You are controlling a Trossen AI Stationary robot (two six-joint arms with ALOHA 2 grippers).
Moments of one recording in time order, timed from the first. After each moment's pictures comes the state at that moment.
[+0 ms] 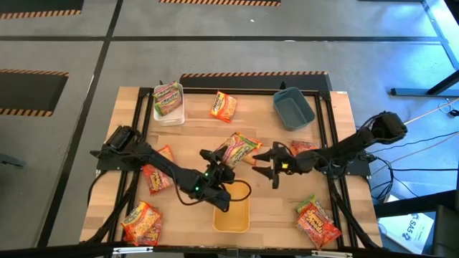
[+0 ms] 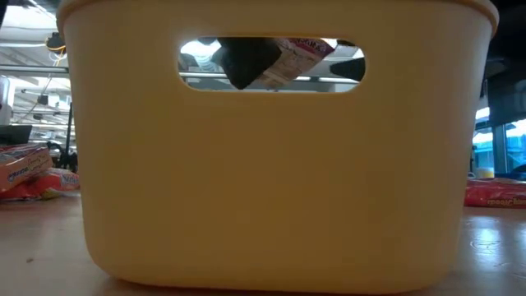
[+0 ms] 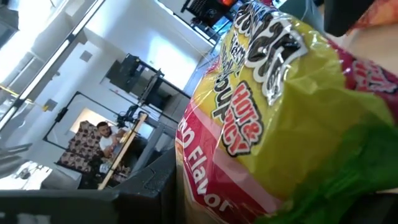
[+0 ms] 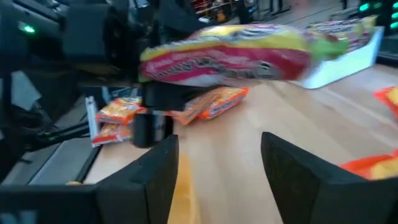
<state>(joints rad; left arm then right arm) -0.44 1.91 1.30 -0.26 -1.45 0.01 0.34 1.38 0.38 0.92 0.36 0.35</state>
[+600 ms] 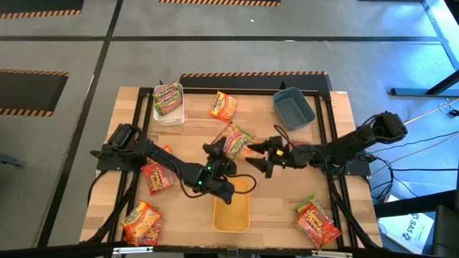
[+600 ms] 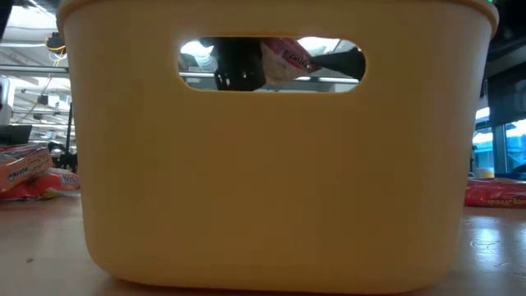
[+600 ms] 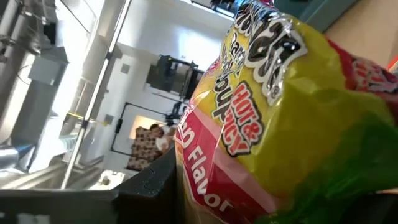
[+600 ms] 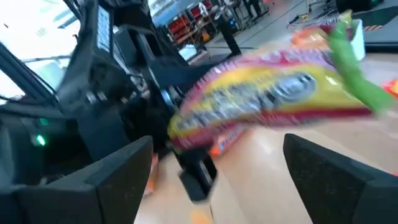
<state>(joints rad) -0.37 1.91 1.30 -0.28 -1.55 0.30 0.25 1.38 0.51 0.87 0.39 0.60</state>
